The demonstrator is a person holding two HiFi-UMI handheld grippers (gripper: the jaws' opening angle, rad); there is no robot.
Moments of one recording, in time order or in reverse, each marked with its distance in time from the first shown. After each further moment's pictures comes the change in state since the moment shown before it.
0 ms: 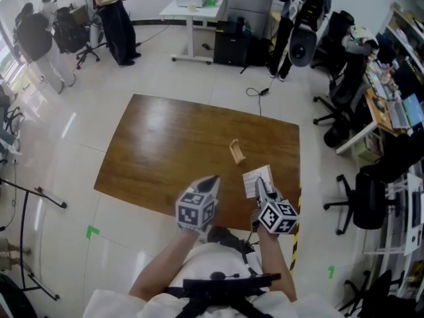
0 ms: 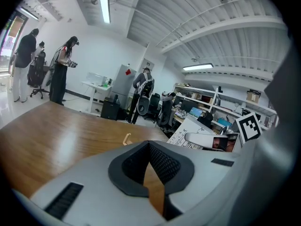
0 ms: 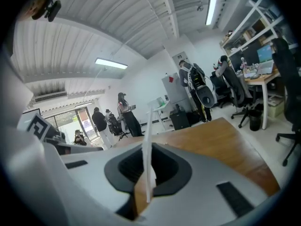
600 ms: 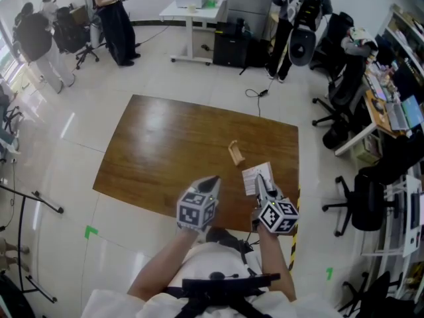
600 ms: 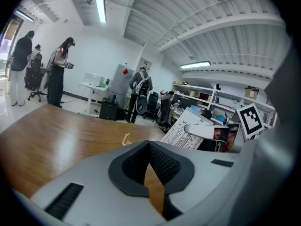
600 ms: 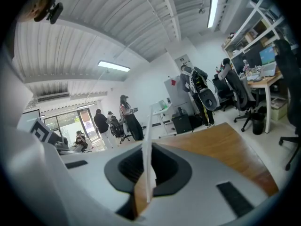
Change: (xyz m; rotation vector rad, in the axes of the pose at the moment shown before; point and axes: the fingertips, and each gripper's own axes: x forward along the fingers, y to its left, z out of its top) left arm 0.004 -0.006 0.002 0.035 0.011 -0.011; right arm 0.000 0.008 0.022 -0.019 -0.036 0.023
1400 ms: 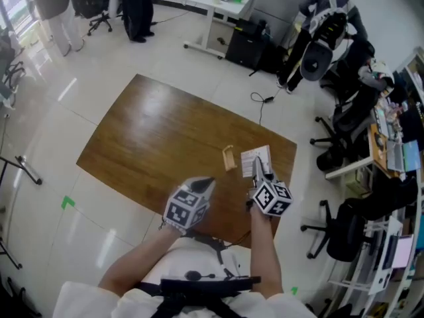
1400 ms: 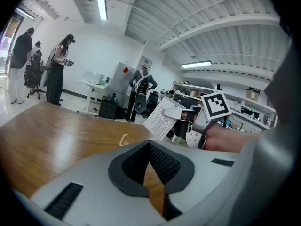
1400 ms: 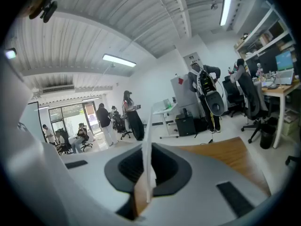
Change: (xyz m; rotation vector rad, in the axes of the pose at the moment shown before) left arm 0.031 -0.007 0.006 -0.013 0.031 -0.004; right arm 0.099 -0.049 0.051 -0.092 0.040 0.044
